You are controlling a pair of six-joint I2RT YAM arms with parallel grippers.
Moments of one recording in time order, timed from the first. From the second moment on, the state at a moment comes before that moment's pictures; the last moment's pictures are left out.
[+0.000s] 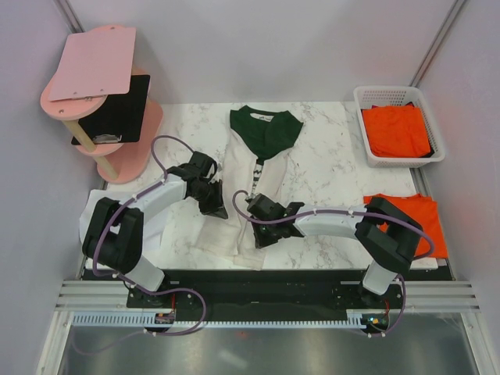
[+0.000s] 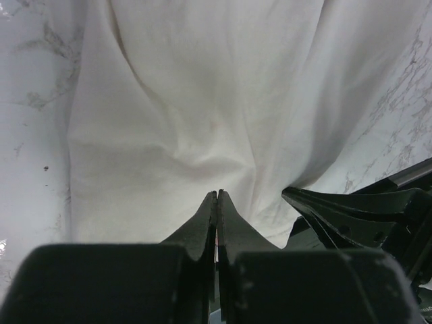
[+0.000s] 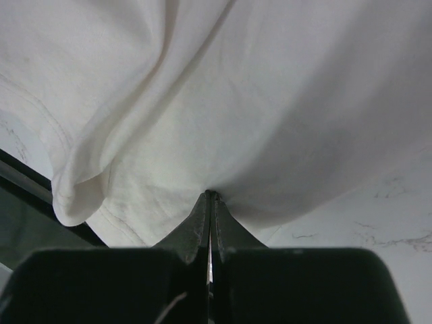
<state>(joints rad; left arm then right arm) -0.40 1.56 0.96 -0.62 0.34 -0.49 1.00 1.70 0.93 -0.29 -0.05 0.63</state>
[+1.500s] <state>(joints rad) -0.69 1.32 0.89 -0.61 0.30 -0.57 0.92 1.22 0.92 -0.66 0.18 0.61</state>
